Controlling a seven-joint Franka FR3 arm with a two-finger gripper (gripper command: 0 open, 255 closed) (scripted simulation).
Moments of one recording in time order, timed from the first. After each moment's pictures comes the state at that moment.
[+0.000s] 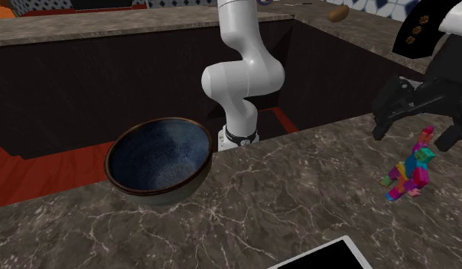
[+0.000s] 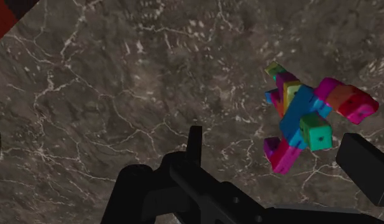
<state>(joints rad) -0.03 -0.53 0.38 -2.26 0.15 1.78 0.77</state>
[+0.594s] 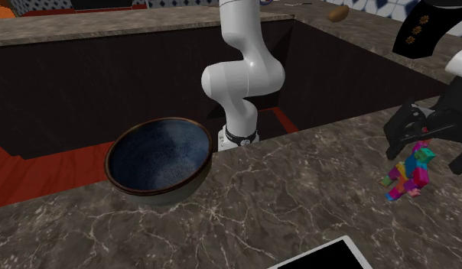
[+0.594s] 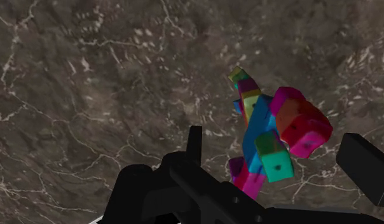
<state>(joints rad) -0.05 -0.43 0.46 -2.27 0.17 1.91 0.91</state>
